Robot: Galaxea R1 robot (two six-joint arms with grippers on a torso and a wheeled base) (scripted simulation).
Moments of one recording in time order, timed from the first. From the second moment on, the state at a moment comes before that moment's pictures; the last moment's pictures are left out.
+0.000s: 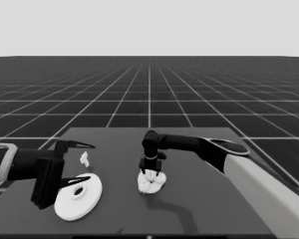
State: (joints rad) left arm -0.34 1.75 -0.42 0.31 0.68 0.35; right arm -0.10 3.07 -1.76 -0.27 -1.50 1.51
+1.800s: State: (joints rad) left arm -0.34 1.75 -0.42 0.31 0.68 0.35; right arm -0.11 3.07 -1.76 -0.27 -1.50 1.88
